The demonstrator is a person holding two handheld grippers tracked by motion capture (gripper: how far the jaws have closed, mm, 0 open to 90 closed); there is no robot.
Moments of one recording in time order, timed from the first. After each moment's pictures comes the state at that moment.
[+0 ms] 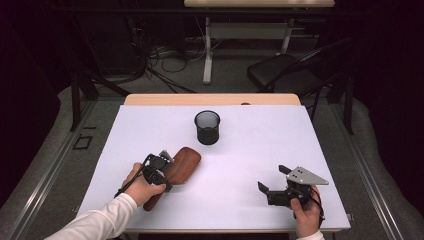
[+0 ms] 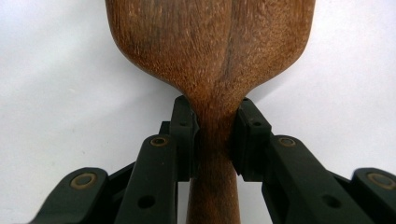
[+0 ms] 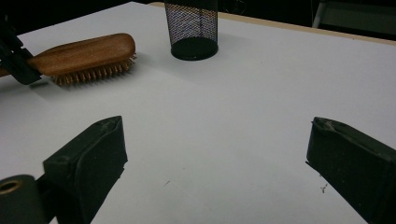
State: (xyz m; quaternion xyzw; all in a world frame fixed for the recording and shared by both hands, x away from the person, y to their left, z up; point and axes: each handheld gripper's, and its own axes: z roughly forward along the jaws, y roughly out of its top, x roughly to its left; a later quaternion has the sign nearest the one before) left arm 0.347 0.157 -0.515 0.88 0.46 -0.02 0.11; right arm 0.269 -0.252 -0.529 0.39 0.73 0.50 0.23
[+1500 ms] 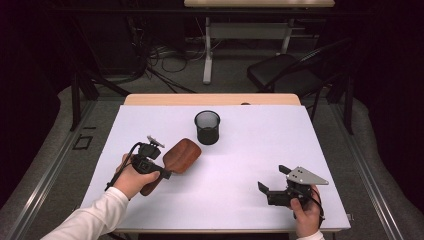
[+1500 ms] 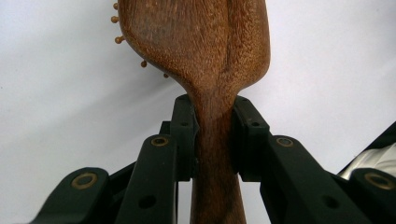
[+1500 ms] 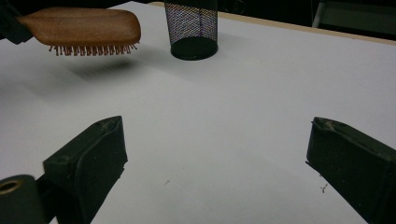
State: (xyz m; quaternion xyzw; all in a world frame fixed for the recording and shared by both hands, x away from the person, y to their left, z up) left arm 0.353 0.177 -0.472 0.85 0.48 -0.04 0.22; right arm 0.269 -0.252 -0.529 0.39 0.74 0.50 0.23
